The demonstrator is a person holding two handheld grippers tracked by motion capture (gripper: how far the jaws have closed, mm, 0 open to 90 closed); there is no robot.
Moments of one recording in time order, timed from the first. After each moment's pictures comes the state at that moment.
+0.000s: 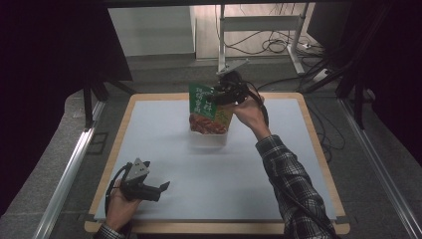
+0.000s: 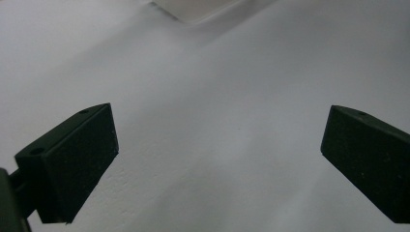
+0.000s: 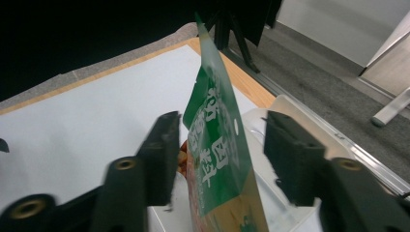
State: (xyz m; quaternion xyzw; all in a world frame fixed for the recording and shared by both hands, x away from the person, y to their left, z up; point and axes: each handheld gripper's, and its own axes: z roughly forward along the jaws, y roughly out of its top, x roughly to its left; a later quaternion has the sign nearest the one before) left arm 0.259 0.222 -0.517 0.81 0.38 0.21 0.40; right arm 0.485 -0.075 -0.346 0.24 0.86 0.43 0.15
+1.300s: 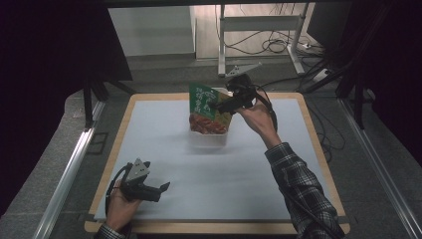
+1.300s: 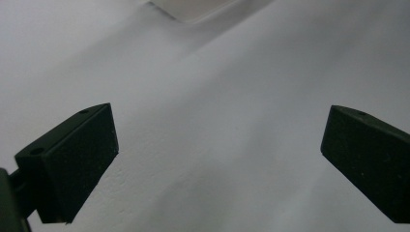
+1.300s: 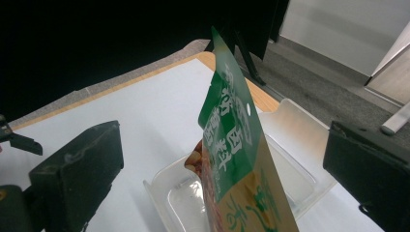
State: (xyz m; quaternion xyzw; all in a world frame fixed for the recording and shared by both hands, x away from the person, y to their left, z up) left arm 0.258 0.221 -0.517 0.81 0.37 0.20 0.40; right arm 0.462 -0.096 -0.338 0.24 0.84 0.46 0.14
